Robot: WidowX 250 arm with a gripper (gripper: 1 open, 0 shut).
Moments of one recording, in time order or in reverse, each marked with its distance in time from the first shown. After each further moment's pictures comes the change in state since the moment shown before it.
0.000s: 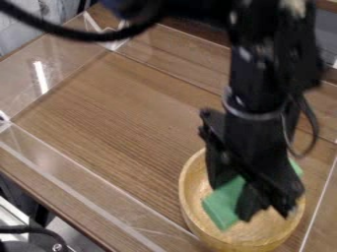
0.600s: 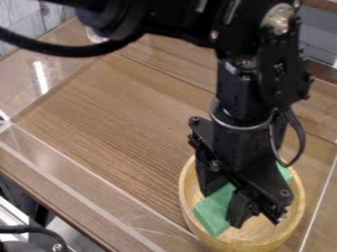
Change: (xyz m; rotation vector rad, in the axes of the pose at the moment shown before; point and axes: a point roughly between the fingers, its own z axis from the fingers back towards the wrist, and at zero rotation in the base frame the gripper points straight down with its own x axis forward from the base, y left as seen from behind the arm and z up) arm -0.007 0.012 -0.001 -0.003 -0.006 0.069
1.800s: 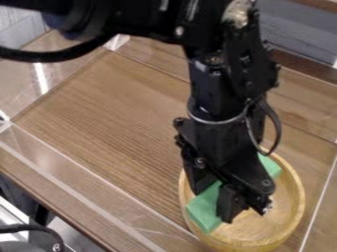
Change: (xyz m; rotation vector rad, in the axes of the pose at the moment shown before) arm -0.003 0.010 -0.002 -0.061 -0.042 0.047
